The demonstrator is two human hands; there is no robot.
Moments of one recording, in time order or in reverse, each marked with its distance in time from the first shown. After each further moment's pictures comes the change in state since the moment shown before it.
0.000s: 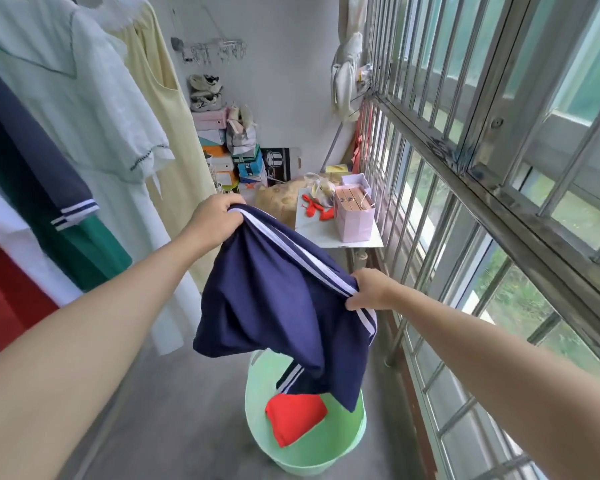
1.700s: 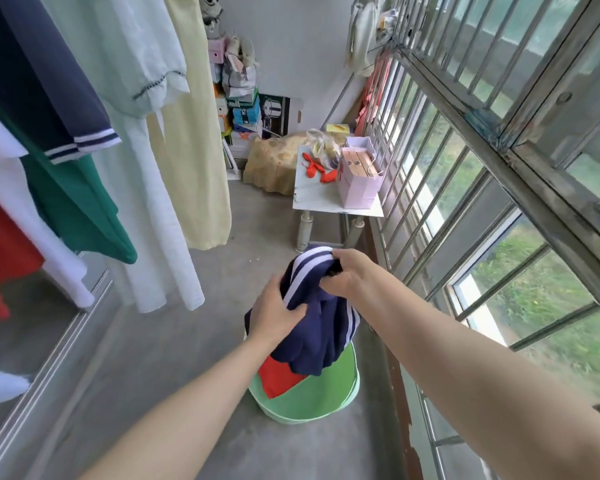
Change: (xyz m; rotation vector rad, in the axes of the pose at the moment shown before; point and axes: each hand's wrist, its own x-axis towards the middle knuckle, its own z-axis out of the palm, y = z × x) left_hand -0.123 -0.117 0.145 -0.293 -0.078 -0.314; right_hand 0.019 -0.130 0.065 1.677 0.028 0.562
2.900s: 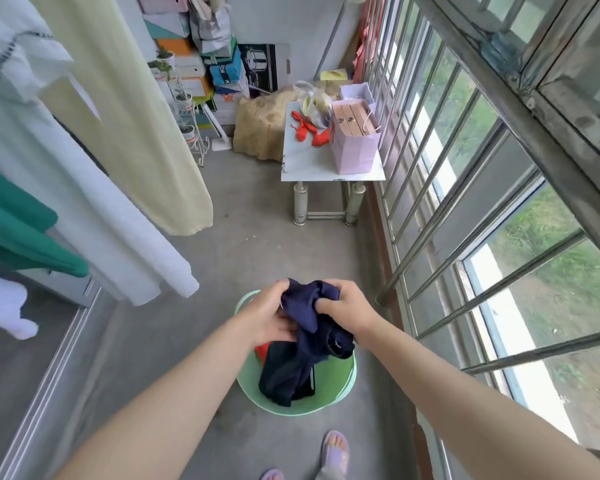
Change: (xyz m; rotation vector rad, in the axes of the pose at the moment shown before) left_hand 0.075 0.045 0.071 -0.591 -0.397 -0.863; right_hand 0.109 0.008 -0.127 -0.751 -0.169 -0.364
